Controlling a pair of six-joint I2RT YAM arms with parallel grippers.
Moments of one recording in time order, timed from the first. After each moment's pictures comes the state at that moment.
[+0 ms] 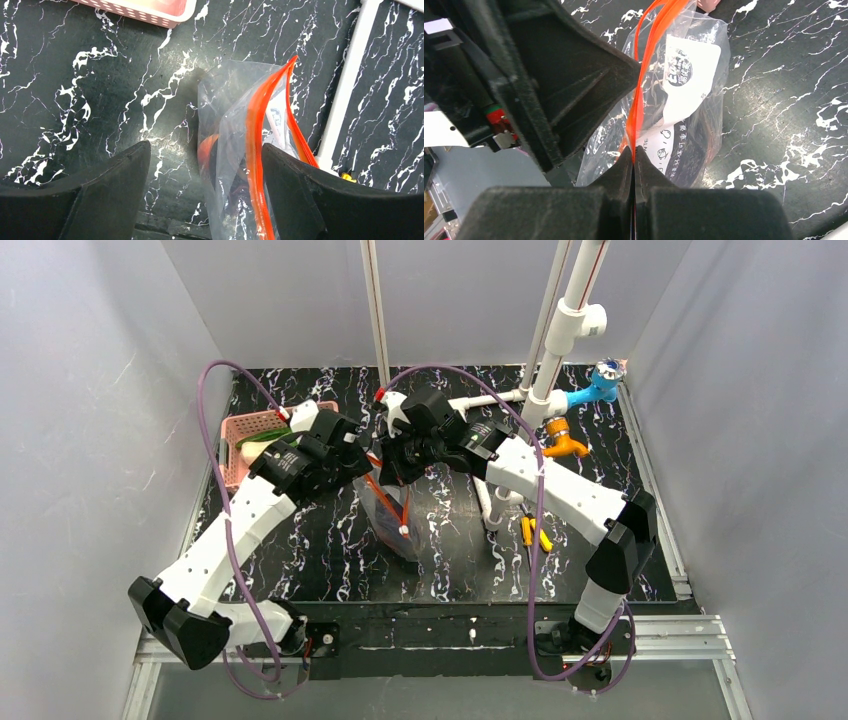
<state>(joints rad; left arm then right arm) -0.59 1.22 1.34 -1.08 -0.46 -0.93 0.94 1.72 1.71 -0.65 -0.27 0.31</state>
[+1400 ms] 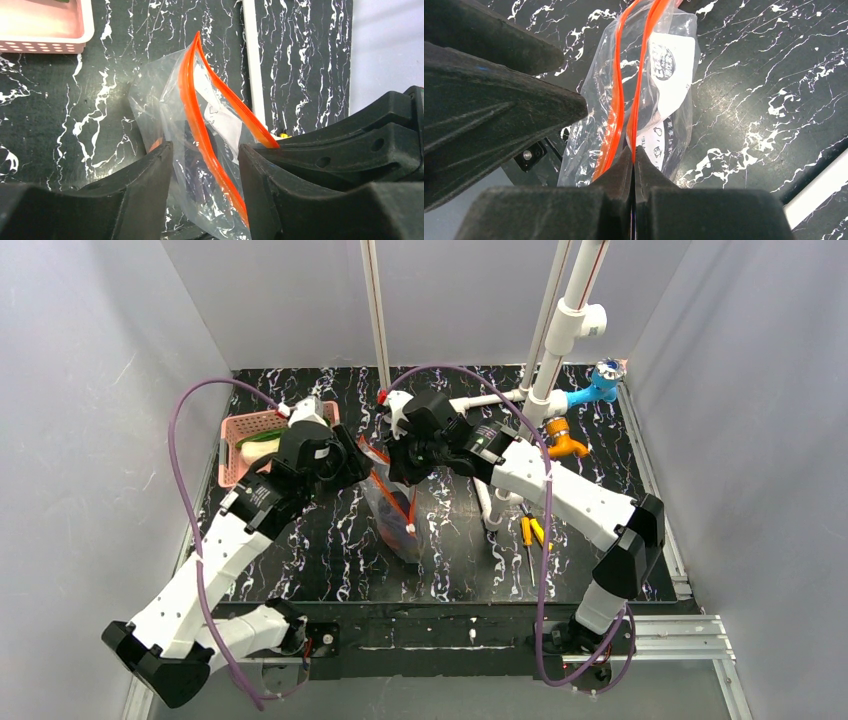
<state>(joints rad) -0.59 1.02 1.19 -0.78 -0.24 -0.76 0.96 1.69 1.71 -0.70 -0.13 0.24</state>
